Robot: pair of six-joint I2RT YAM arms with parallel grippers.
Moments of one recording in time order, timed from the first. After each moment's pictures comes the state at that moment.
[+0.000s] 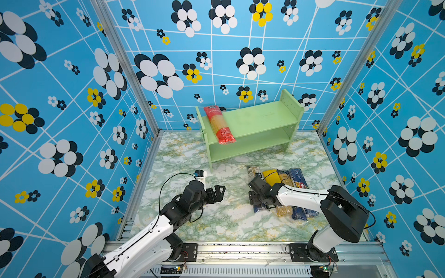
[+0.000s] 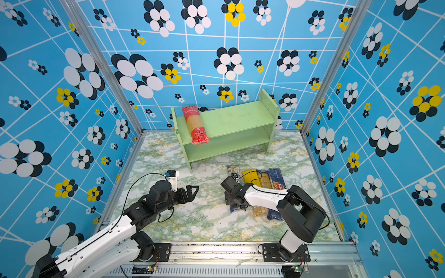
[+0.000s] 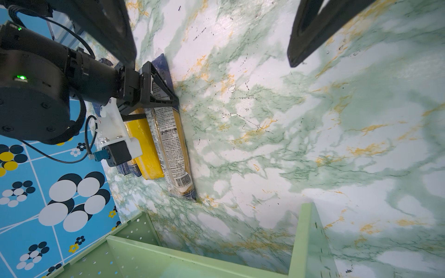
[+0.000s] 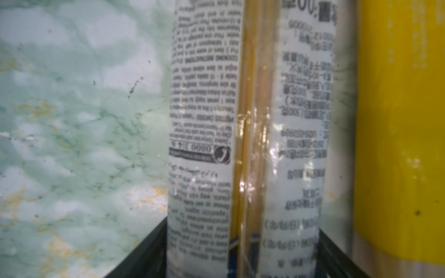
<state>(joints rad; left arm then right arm) -0.64 0.82 0.48 -0.23 0.03 -0.74 0.84 1.63 0.81 -0.39 0.26 0.60</state>
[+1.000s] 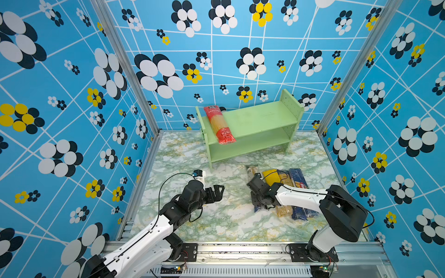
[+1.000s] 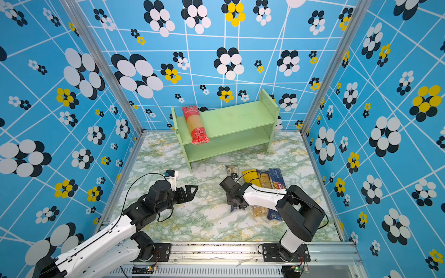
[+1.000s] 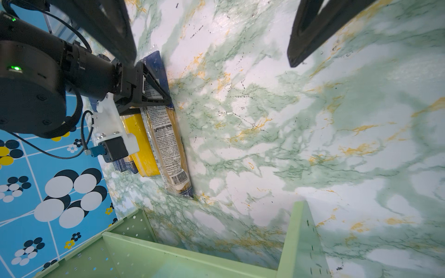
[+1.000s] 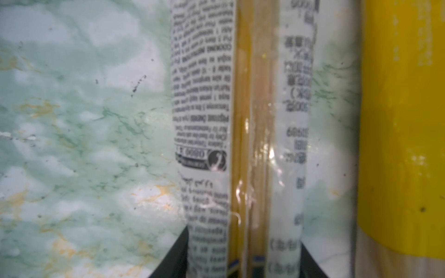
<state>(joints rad) -0.62 0.80 0.48 -0.24 0.03 -0.74 0.85 1.64 0.84 -0.43 0.26 0.62</state>
